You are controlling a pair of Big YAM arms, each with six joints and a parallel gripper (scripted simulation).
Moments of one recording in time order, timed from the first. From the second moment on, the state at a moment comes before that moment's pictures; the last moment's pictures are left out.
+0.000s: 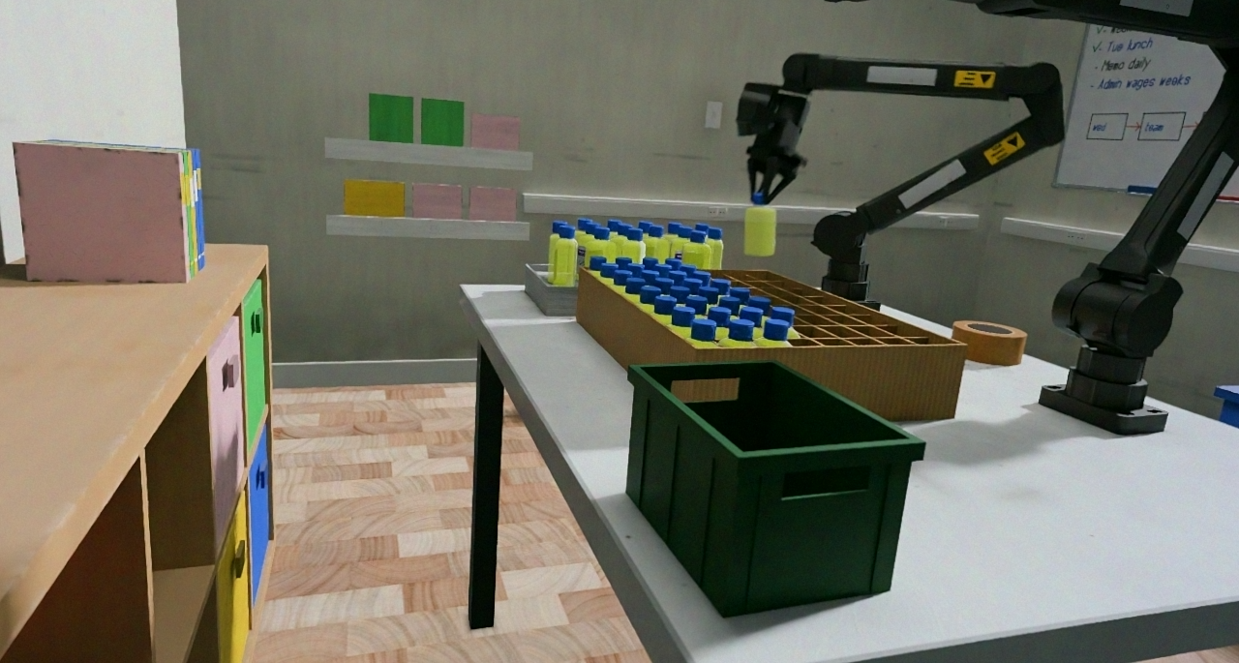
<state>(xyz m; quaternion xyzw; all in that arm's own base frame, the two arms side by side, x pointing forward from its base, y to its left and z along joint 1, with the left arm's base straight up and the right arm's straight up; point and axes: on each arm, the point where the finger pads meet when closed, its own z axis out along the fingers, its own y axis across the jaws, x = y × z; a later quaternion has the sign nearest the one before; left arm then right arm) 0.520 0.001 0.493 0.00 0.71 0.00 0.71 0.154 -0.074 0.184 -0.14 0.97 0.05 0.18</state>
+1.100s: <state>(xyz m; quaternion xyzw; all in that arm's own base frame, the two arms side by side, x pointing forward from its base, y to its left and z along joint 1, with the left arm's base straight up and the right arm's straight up) 0.520 0.001 0.493 0.00 0.71 0.00 0.71 0.168 -0.018 0.196 -0.10 0.99 0.04 0.08</state>
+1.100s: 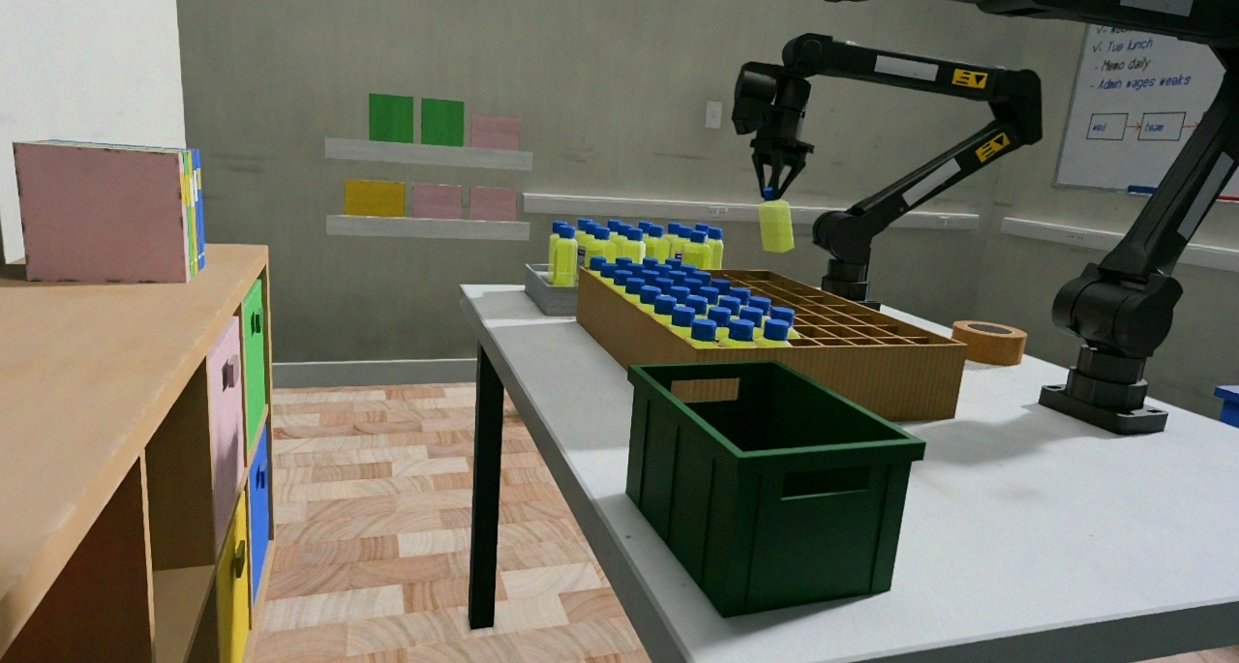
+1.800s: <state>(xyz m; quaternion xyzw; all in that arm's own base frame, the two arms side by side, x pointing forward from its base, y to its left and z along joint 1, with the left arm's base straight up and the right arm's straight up) 0.520 0.001 0.493 0.00 0.71 0.00 0.71 0.177 0.027 0.201 -0.08 0.99 0.00 0.07</state>
